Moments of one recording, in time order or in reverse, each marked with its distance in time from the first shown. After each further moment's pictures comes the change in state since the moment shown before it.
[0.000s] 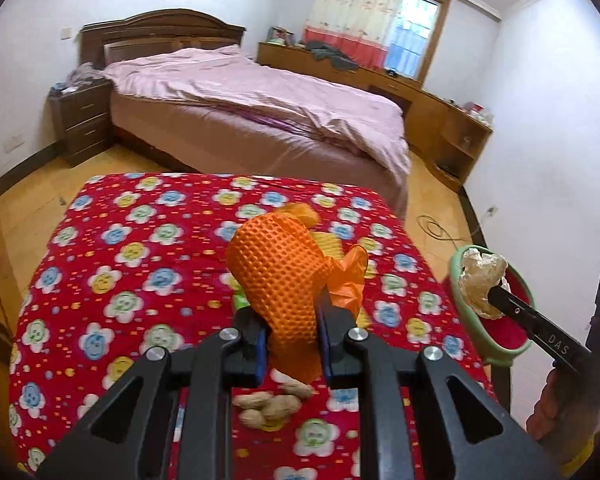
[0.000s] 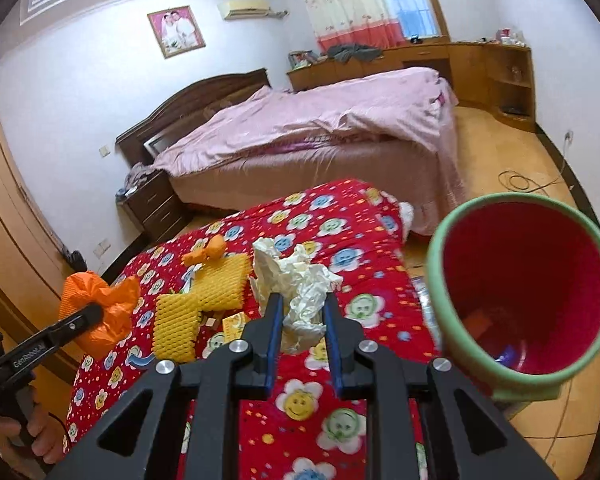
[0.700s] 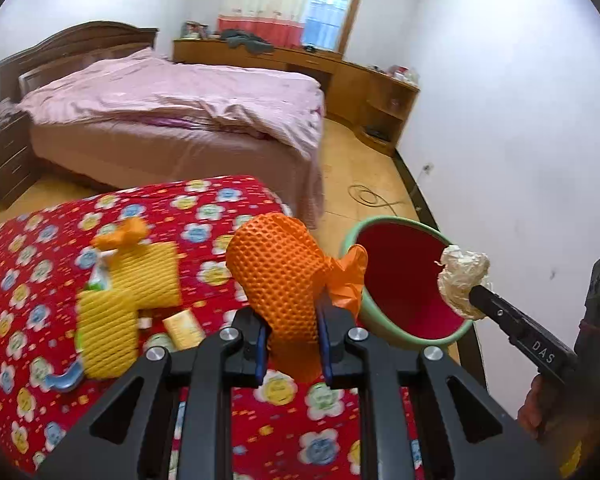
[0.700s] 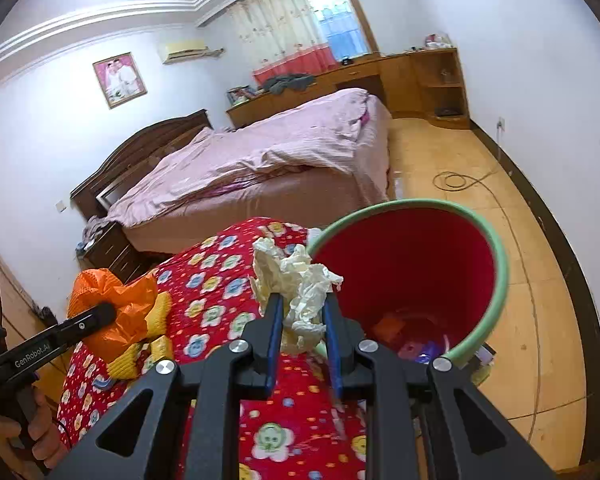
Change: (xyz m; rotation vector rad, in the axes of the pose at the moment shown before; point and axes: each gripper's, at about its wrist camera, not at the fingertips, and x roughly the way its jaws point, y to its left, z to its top) left arm 0.036 -0.141 0.002 0.197 0.061 -0.199; right arm -0.075 -0.102 -0.009 0.157 -0.118 -0.155
